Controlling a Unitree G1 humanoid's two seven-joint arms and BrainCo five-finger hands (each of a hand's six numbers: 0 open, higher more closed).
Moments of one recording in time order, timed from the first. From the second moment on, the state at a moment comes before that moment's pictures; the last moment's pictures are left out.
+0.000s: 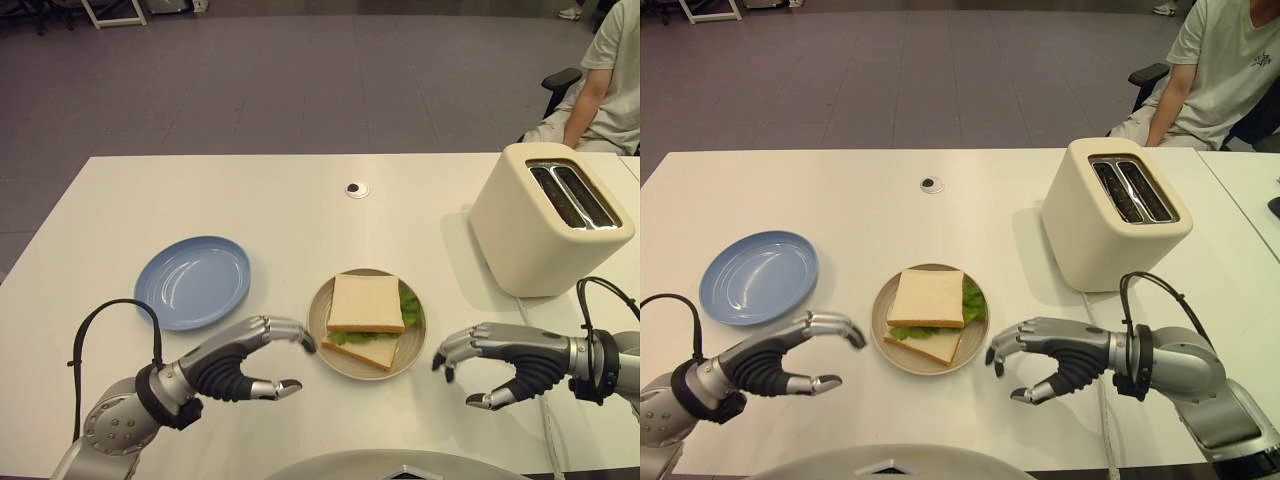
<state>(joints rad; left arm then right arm) 0.55 0.80 0.06 -0.50 -0.10 -0.53 -0.59 0.31 -0.99 0.04 -0.39 0.12 -0.55 0.89</state>
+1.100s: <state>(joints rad) -0.21 0.51 -0.39 0.30 0.58 -0.48 -0.23 -0.42 -0.49 0.47 0.54 -0.48 -0.59 0.42</state>
